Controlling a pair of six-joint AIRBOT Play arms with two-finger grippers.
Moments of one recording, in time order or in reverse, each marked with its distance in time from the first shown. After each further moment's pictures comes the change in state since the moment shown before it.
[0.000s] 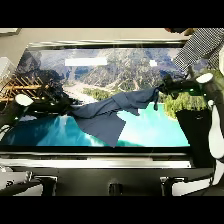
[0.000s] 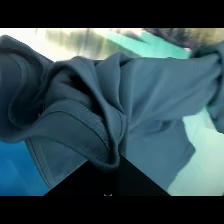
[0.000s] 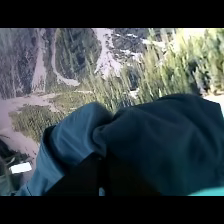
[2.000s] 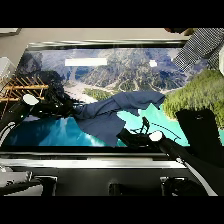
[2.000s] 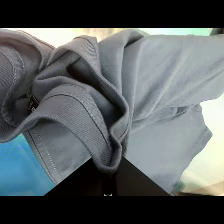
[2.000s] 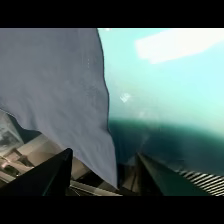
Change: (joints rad) left arm -0.018 -0.058 0.019 -0.001 -0.050 0.057; right arm 0.694 0.470 -0.980 0.407 -0.494 -0.088
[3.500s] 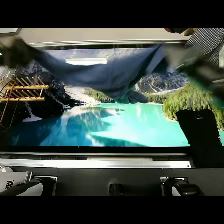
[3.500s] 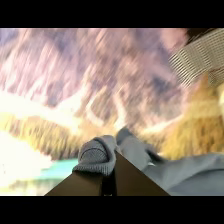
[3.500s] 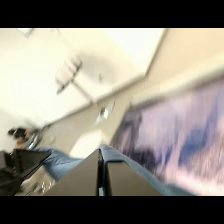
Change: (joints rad) left arm 0.117 0.140 0.775 -0.002 -0.187 -0.048; right arm -0.471 0.448 0.731 -0.066 0.139 -0.258
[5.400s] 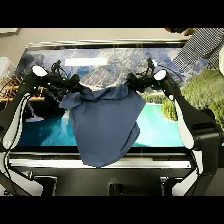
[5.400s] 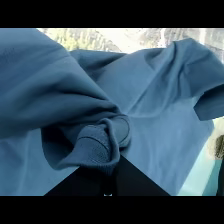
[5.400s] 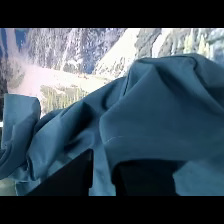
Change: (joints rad) left arm -0.153 -0.589 -0.064 0.001 0.040 -0.085; right arm 0.130 -1.115 0.478 -0.328 0.188 0.290
